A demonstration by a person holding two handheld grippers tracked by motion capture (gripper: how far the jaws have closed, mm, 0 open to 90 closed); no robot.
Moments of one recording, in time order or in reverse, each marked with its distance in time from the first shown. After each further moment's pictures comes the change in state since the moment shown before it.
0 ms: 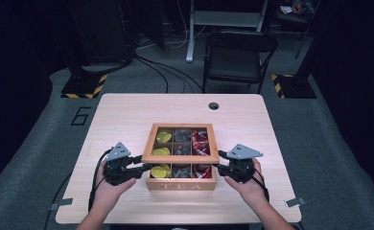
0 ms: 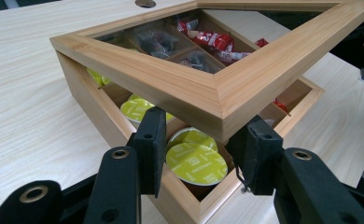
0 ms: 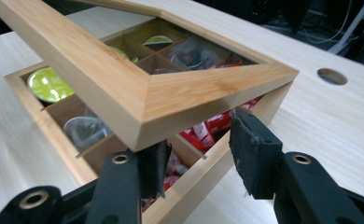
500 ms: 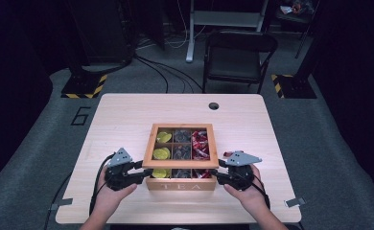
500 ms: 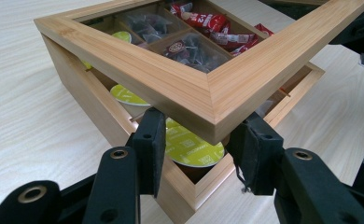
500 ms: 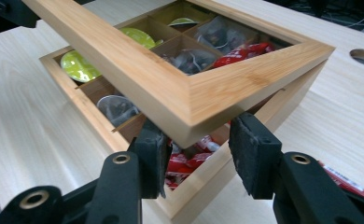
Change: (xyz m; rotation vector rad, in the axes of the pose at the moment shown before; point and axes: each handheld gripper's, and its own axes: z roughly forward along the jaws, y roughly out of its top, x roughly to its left) left arm -0.004 -0.015 0.004 0.021 -0.012 0.015; right arm 0.014 -0.011 -0.006 0.045 0.065 0.025
